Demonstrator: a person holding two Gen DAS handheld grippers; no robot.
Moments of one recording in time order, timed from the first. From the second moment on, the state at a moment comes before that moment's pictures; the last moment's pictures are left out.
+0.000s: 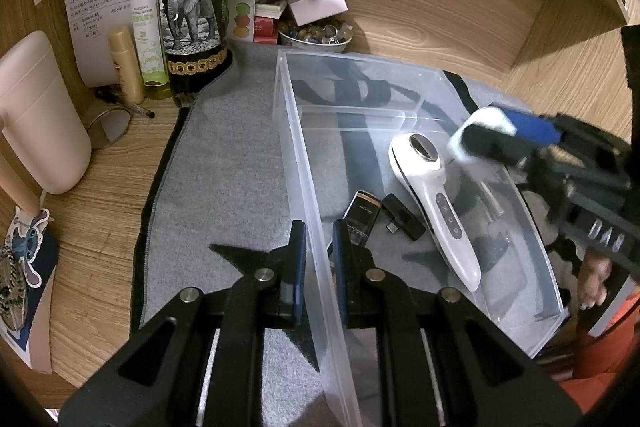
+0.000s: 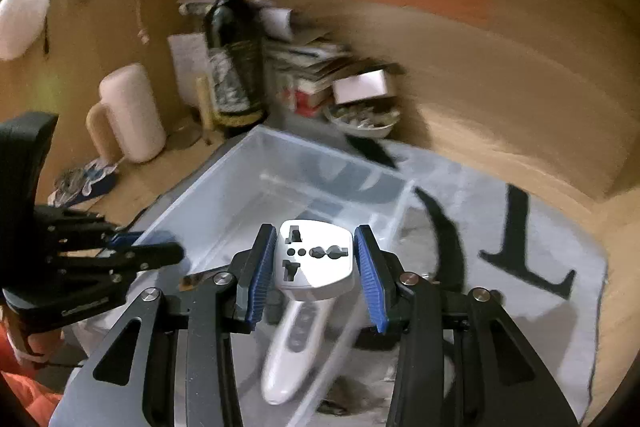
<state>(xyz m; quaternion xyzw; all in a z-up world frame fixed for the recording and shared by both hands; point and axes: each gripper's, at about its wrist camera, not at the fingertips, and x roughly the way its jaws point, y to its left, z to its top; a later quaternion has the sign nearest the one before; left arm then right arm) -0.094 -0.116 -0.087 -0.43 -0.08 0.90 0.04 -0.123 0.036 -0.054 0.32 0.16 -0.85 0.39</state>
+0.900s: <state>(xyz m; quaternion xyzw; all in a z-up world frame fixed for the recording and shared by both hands) -0.094 -0.116 -0.087 -0.43 -0.07 0.90 0.04 -0.122 0.035 -0.059 0.33 0.17 -0.84 0.40</state>
